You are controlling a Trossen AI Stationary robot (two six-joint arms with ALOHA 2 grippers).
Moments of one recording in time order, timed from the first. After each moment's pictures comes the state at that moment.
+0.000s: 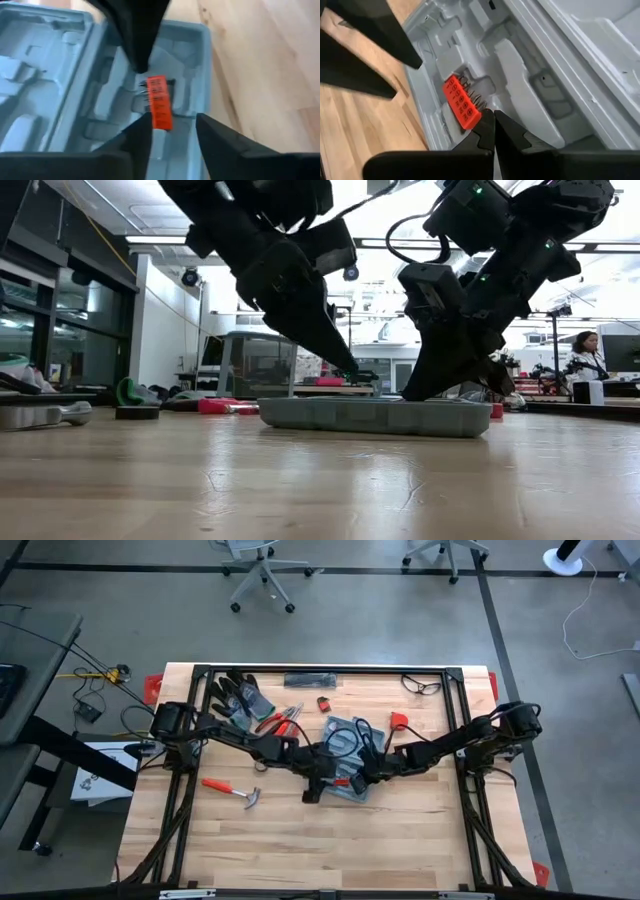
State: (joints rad) left arm -0.09 1.87 1.10 -0.05 0.04 0.07; right arm 0.16 1.63 0.68 0.08 0.10 1.03
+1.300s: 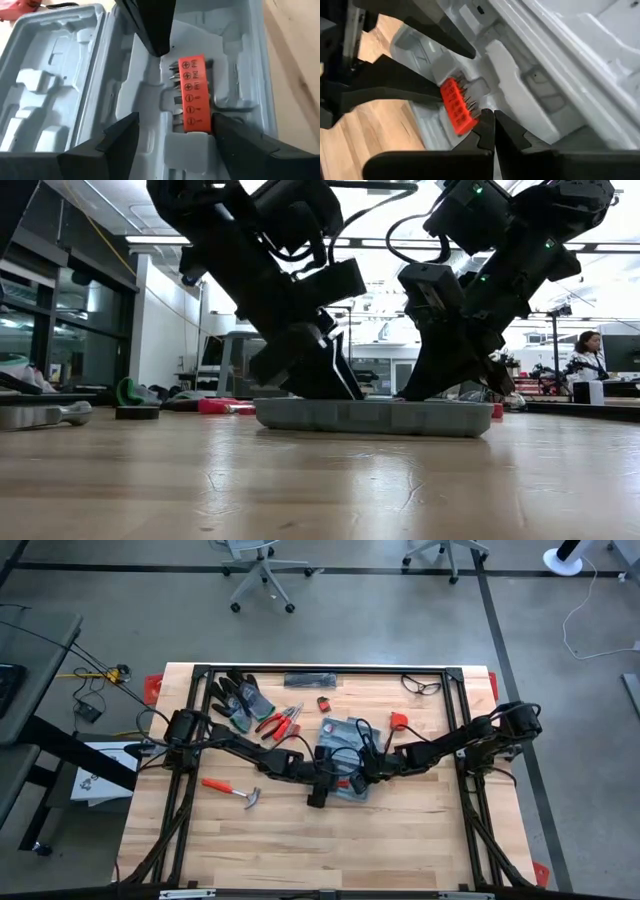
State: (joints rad) left arm -0.16 1.99 1.10 0.05 -0.25 0.18; right arm 0.16 1.63 0.68 0.08 0.10 1.03
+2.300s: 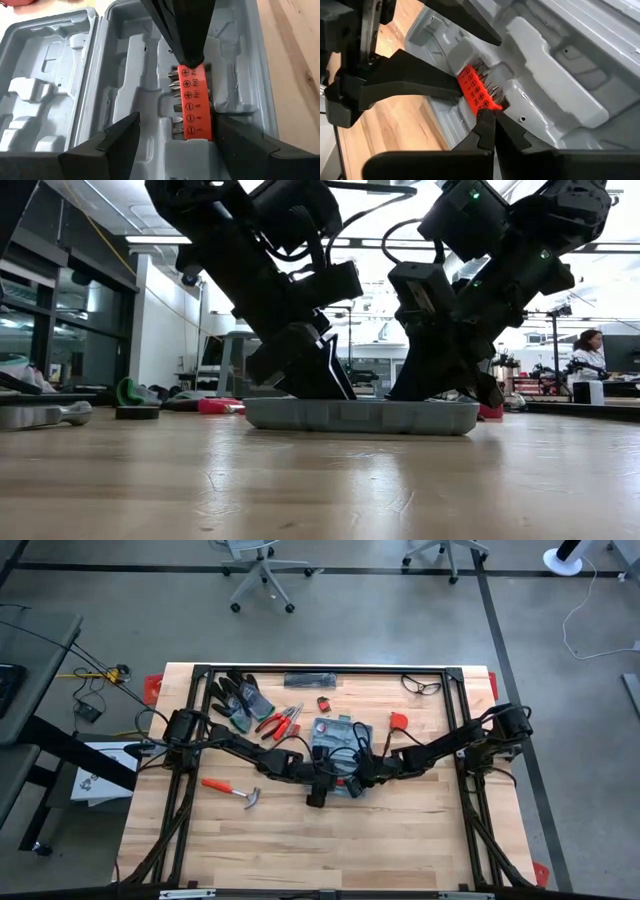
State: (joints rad) left arm -0.16 1.98 1.10 0.02 -0.27 0.13; right arm 0.17 1.71 0.69 0.22 0.07 1.06
